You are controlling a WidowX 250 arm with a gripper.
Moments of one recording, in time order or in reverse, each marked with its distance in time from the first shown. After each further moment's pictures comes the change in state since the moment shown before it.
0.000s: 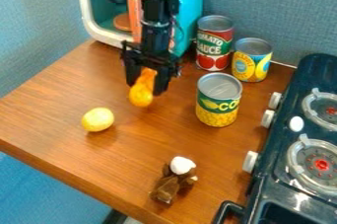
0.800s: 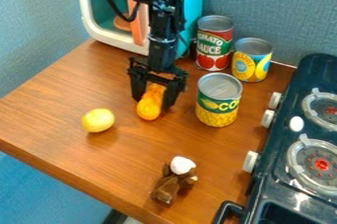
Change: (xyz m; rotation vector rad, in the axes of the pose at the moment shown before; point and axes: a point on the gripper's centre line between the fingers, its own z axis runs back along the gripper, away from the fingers) arm 0.002 -0.009 -0.021 -0.039 0.048 0.035
